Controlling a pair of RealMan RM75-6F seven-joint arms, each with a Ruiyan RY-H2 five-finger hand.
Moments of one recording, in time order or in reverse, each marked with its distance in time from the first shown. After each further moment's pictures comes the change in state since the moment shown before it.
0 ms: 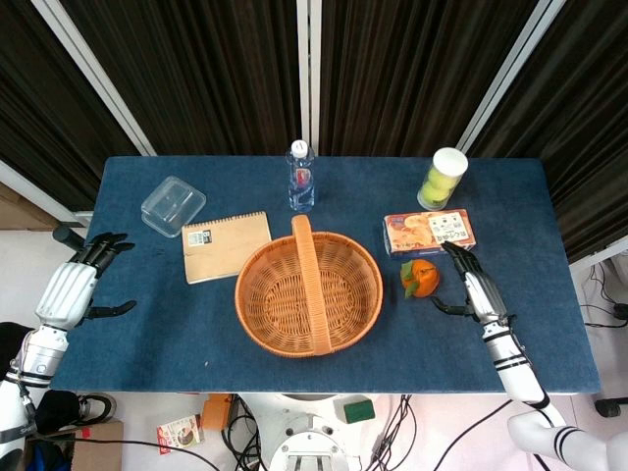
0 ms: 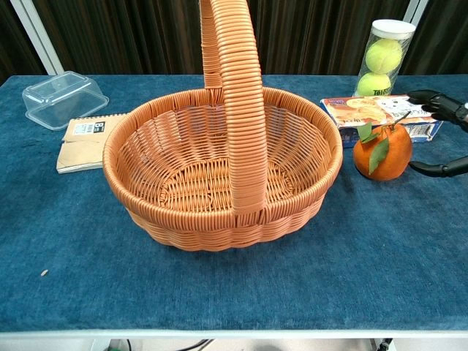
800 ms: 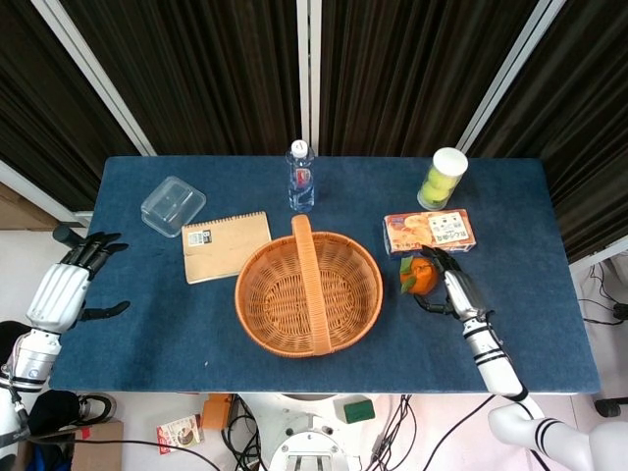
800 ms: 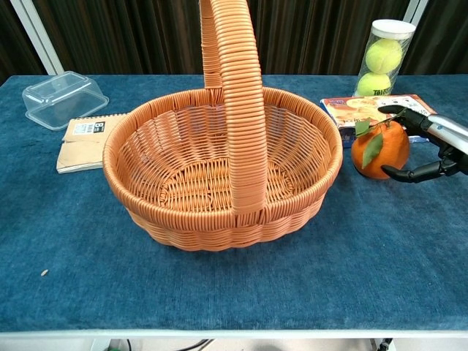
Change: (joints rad) left arm 0.021 0.022 0.003 -0.007 0.019 0.040 0.015; right arm 0.038 -0.053 0.020 -0.015 0.053 -0.092 -0.064
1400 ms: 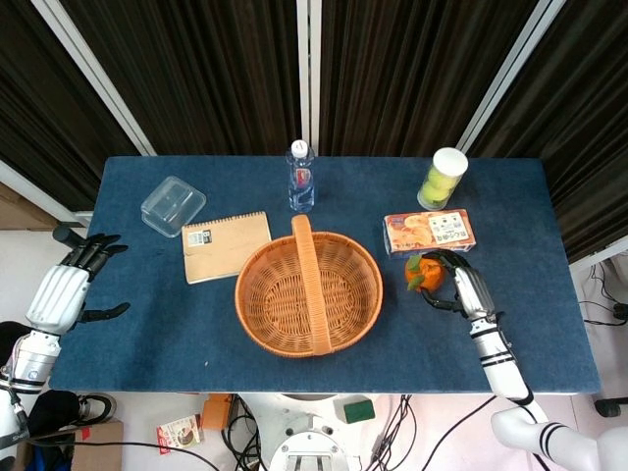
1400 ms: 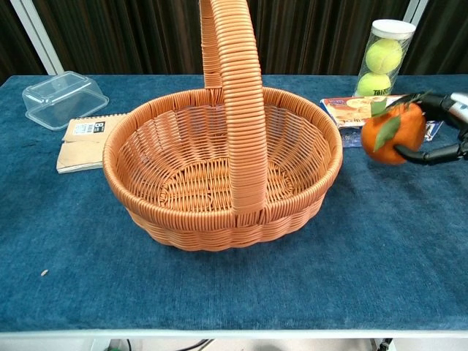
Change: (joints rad) left arm 0.003 0.005 0.002 -0.011 -0.003 -0.006 0.001; right arm -0.032 0.037 0.019 -0.056 -0.024 0.142 0.012
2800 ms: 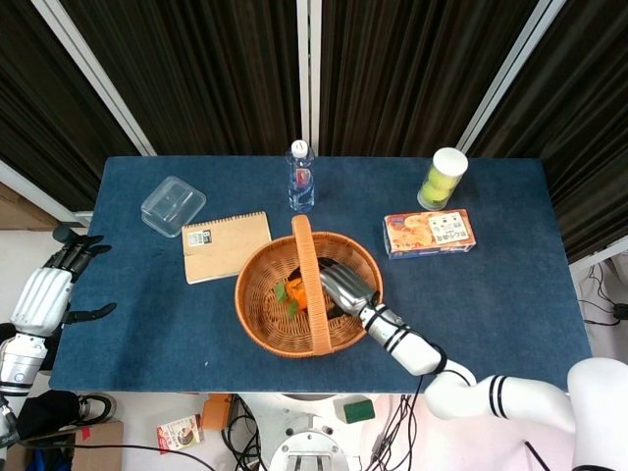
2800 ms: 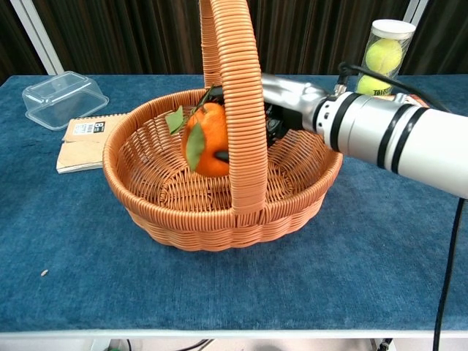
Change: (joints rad) left arm 0.026 -0.009 0.000 0.072 -0.014 0.013 -0.075; right arm 0.414 0.022 0.116 -0.489 0.193 -0.457 -0.542
